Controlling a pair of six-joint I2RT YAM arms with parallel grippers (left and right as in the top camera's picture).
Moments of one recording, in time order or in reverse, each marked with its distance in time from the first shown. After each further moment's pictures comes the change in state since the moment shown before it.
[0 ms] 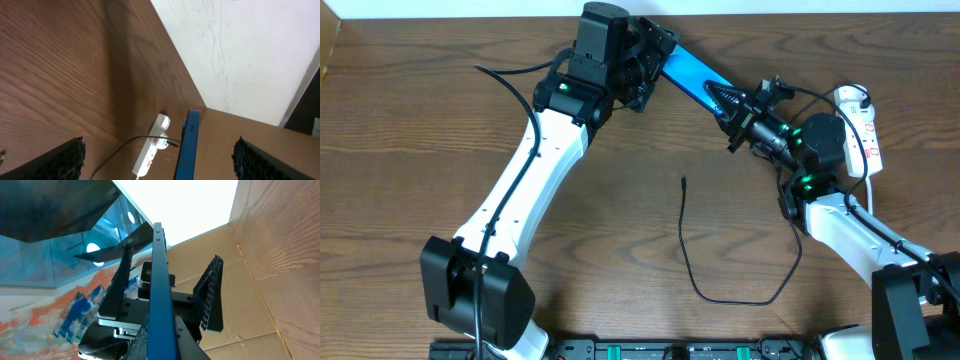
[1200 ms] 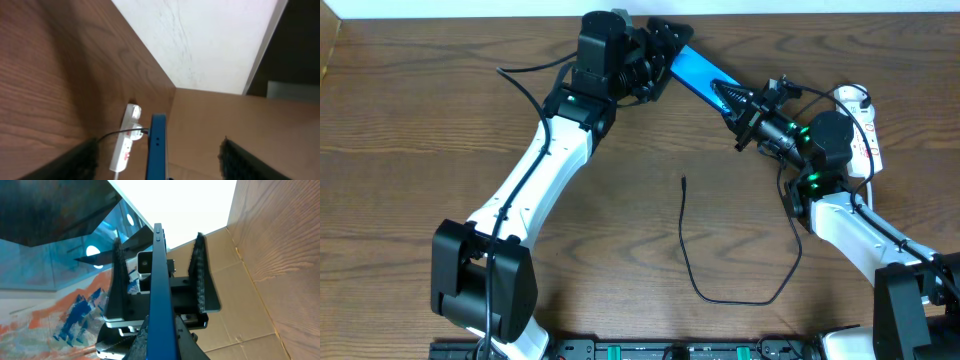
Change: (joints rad) left arm 0.009 0.027 -0.142 0.388 0.166 -0.009; right arm -0.040 0.000 0.000 -0.009 -0.036 0.000
